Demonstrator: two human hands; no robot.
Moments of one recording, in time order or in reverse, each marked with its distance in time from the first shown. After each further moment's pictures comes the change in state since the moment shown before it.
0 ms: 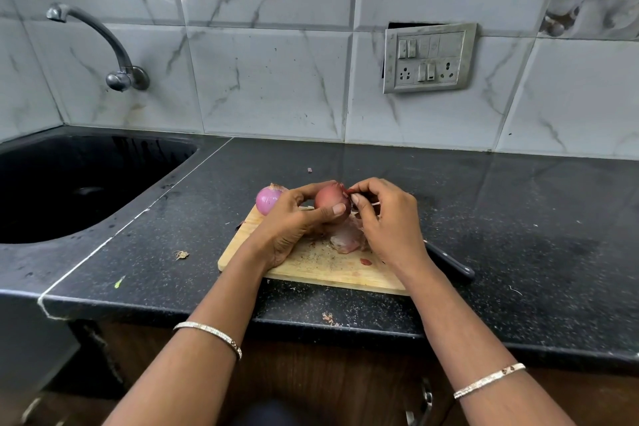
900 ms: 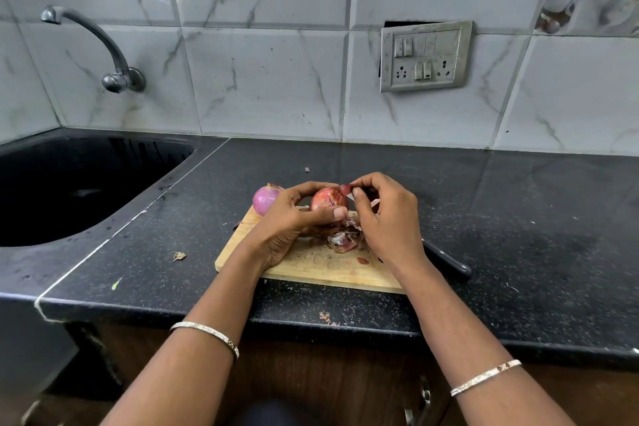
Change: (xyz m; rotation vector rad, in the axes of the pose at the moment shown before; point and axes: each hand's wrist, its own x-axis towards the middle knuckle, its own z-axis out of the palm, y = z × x) left_hand -0.001 0.002 -0.003 0.123 -0.007 -0.017; right_hand -0.001 -0.003 0.000 -0.014 0.070 0.069
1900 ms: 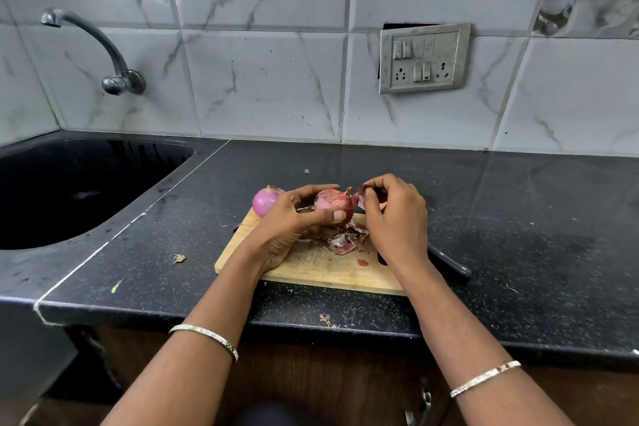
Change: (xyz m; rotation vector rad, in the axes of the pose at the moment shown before) left_hand -0.003 0.004 0.004 0.002 0.000 0.009; right_hand -0.001 0.000 -0.004 -0.132 0.086 0.099
